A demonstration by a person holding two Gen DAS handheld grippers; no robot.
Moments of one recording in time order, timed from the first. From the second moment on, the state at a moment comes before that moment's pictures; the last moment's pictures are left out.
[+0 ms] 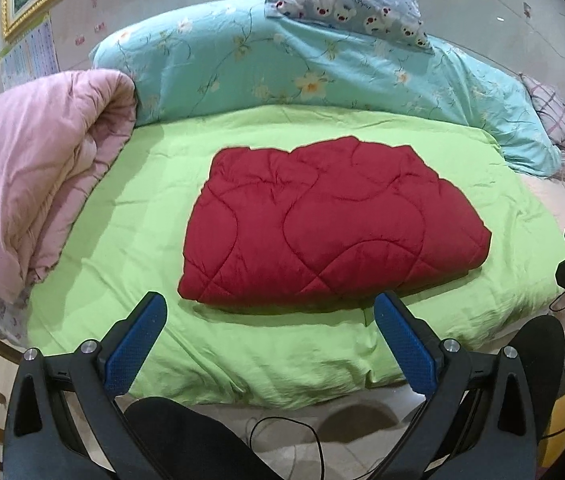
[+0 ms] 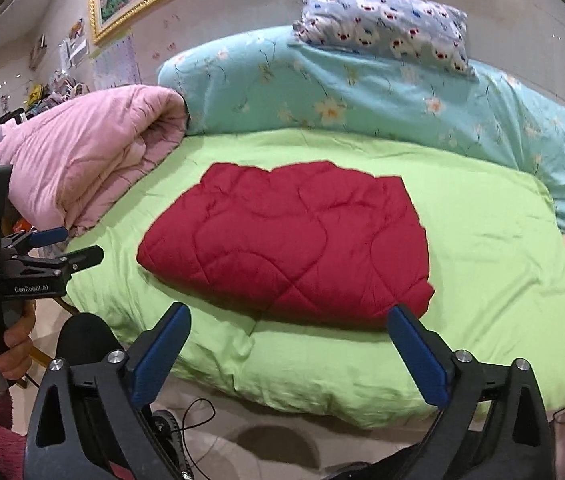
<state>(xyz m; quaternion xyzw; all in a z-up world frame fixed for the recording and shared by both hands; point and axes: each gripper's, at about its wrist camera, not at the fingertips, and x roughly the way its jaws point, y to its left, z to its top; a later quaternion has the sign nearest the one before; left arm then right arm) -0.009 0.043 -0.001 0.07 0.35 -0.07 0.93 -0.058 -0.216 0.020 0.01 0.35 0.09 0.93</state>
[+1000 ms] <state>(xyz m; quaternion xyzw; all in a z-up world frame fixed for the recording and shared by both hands) 0.021 0.024 -0.044 0.10 0.38 -0.04 0.92 -0.017 -0.210 -0.049 0.03 0.40 0.07 0.91</state>
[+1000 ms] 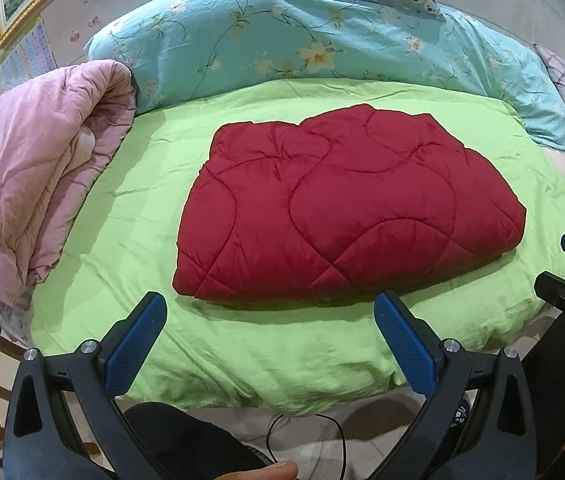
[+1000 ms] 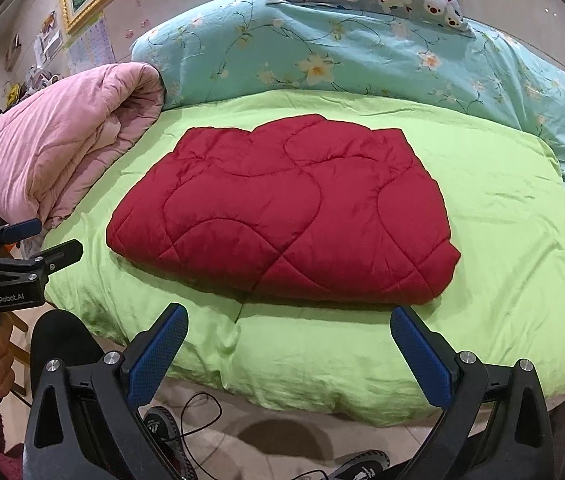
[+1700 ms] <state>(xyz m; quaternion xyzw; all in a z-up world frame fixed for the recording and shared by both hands) 0.038 0.021 -0.043 0.10 0.38 -0.05 0.92 0.003 -0.211 -0.049 0.03 0.40 0.07 0.91</state>
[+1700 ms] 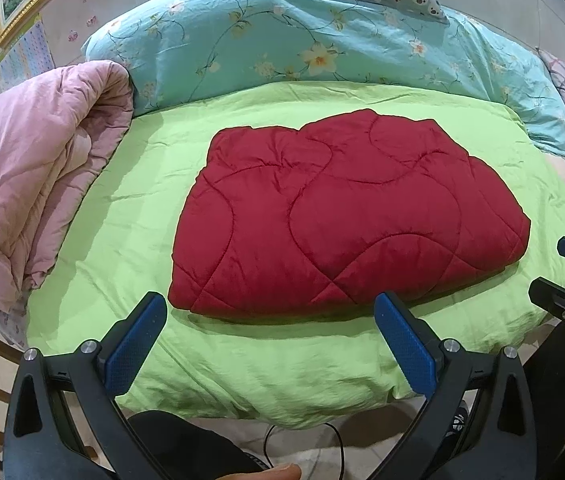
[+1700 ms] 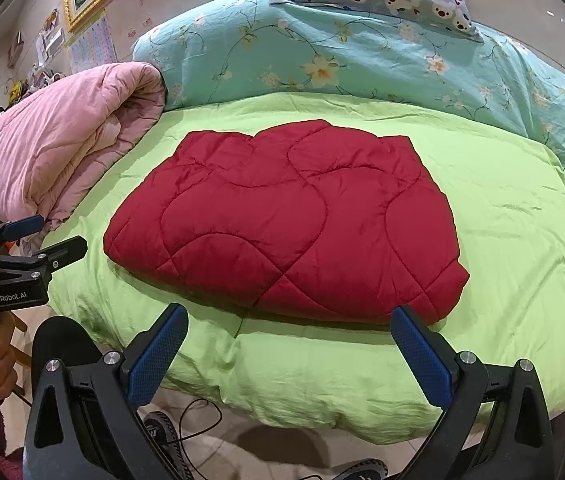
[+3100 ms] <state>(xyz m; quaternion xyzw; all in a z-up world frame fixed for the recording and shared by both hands) 0.045 0.020 -0.041 0.10 0.38 -0.05 0.92 0.006 -0.211 -0.047 0.02 0.40 0.07 0.91</state>
